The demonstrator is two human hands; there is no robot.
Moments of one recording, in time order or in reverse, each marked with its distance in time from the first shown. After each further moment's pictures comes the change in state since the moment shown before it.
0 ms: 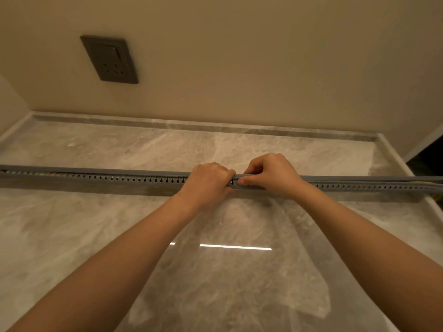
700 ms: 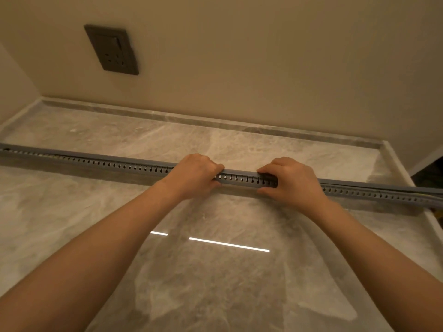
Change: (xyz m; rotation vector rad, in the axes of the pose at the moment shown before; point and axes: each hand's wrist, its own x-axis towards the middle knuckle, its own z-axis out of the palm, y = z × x) left_hand 0.007 0.000 -0.005 0.073 -0.079 -0.007; right_hand -0.034 0.046 -0.024 -0.387 0.172 -0.326
